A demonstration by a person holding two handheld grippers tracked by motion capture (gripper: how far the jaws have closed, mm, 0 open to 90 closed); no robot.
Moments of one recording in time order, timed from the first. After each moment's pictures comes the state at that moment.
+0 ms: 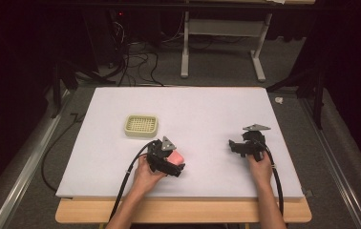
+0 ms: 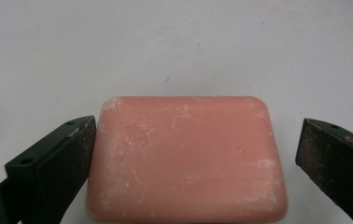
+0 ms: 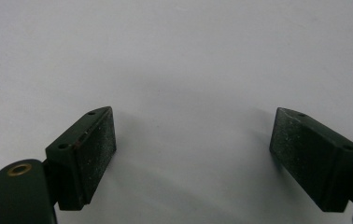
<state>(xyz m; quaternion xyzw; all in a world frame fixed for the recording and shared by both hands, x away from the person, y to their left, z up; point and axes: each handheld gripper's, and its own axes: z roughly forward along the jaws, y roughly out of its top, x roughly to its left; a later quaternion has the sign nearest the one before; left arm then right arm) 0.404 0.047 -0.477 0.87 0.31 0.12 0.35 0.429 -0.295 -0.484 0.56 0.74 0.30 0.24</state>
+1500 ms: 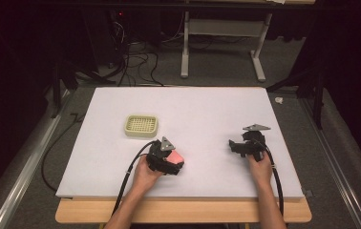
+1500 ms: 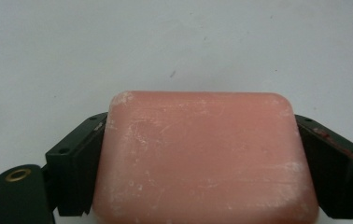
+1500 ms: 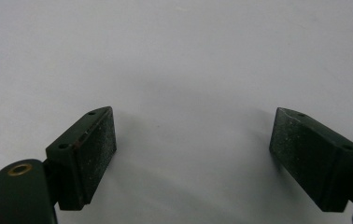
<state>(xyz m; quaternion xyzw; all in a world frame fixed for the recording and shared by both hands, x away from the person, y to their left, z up) 0.407 0.050 -0.483 0.87 0.31 0.12 0.36 0.429 -0.294 -0.484 0.56 0.74 0.30 0.24</state>
